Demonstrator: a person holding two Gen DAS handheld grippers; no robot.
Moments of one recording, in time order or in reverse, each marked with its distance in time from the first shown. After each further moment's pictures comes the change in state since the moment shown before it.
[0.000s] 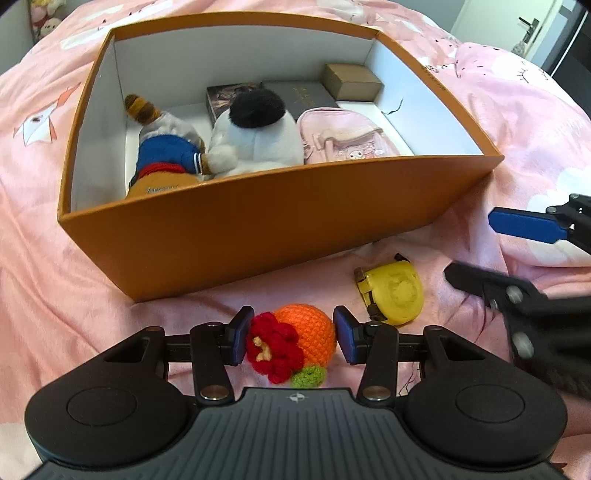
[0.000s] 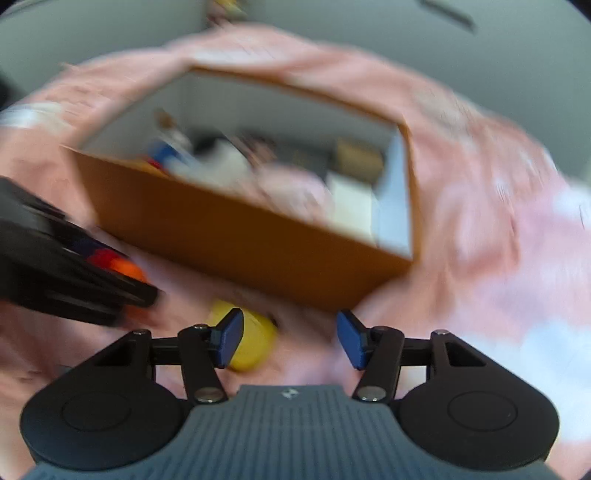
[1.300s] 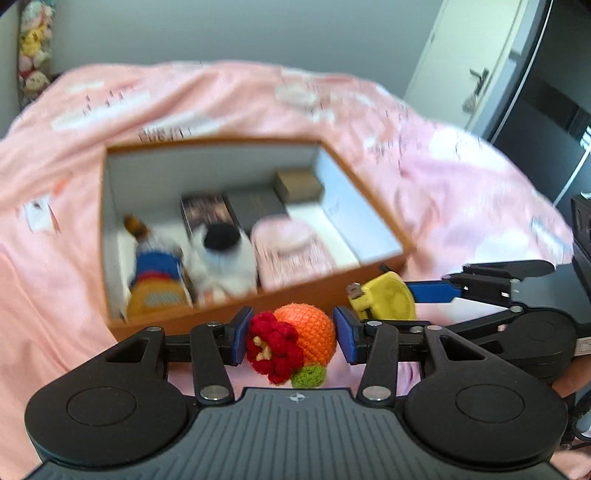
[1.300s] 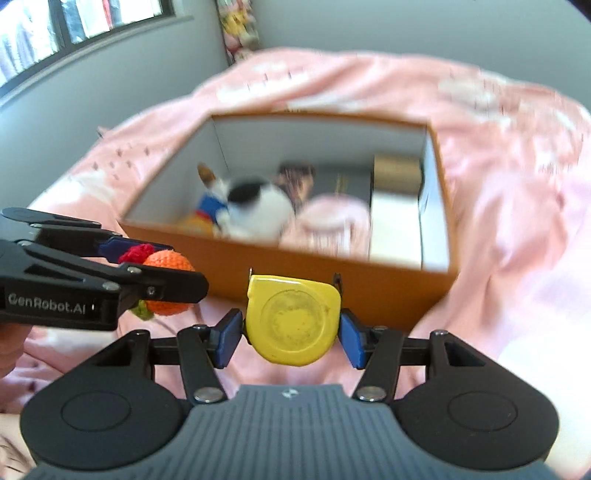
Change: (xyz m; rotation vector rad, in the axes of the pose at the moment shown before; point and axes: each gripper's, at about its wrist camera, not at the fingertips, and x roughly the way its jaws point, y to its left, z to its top) left arm -0.084 -0.010 0.019 0.044 -0.264 -0.106; right arm -0.025 -0.032 0.010 0.197 -0.034 0.219
